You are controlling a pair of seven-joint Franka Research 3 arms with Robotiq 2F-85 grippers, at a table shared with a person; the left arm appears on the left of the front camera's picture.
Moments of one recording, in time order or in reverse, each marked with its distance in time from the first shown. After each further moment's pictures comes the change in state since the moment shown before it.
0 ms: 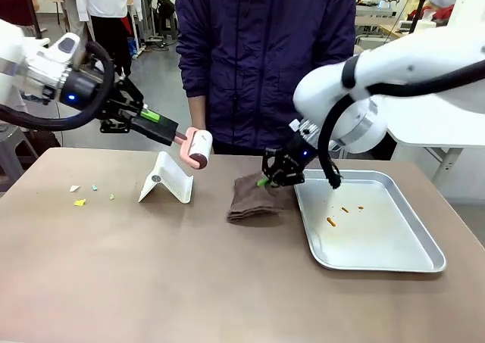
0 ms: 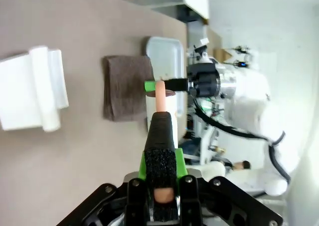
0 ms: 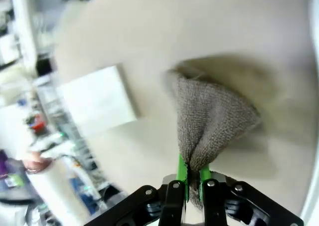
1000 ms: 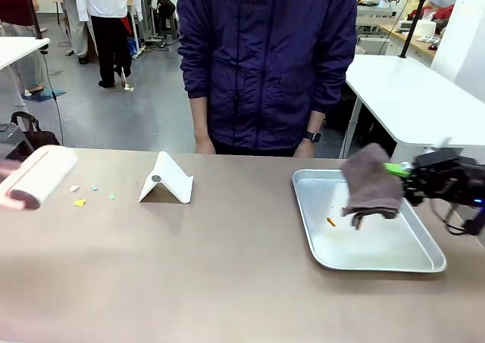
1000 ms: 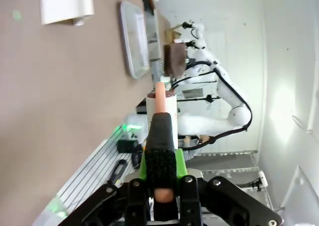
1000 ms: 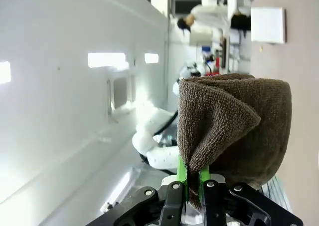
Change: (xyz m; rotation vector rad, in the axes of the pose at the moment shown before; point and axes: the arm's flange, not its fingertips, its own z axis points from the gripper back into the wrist) left arm -0.158 0.131 0.222 -0.242 0.031 -0.042; right arm -0.121 -0.237 0.194 0.990 0.005 0.187
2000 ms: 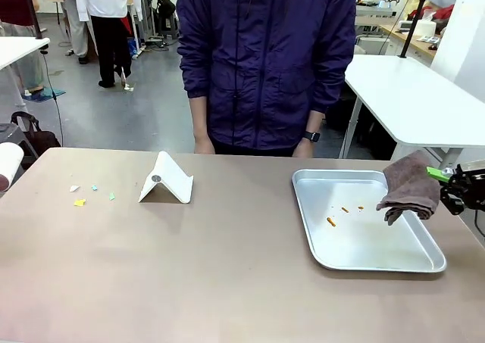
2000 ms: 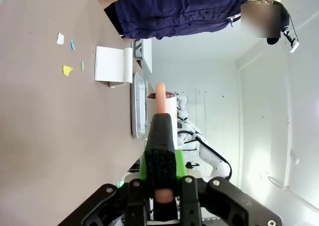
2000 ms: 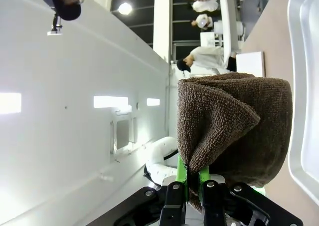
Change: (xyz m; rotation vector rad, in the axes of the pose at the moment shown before) left arm -0.019 0.101 0.098 -0.116 -0.381 0.118; right arm -0.006 -0.012 0.073 -0.021 -0.204 -0.033
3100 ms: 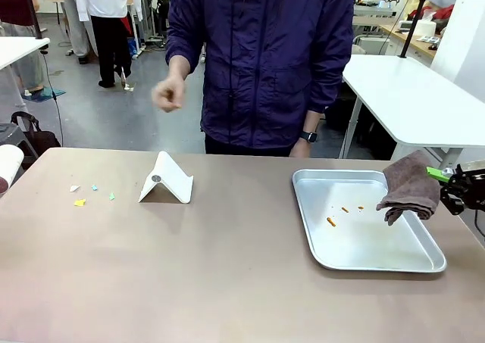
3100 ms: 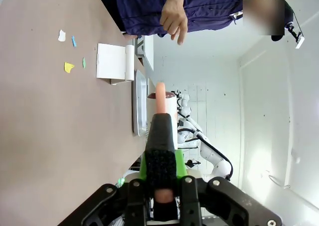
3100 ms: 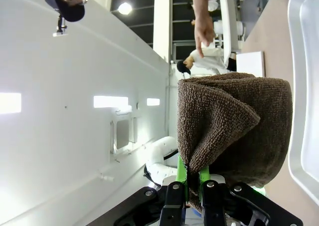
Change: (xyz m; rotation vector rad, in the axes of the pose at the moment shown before) left arm 0.000 0.000 0.001 0.008 0.010 0.001; right arm 0.000 0.000 0.000 0.000 0.000 0.000
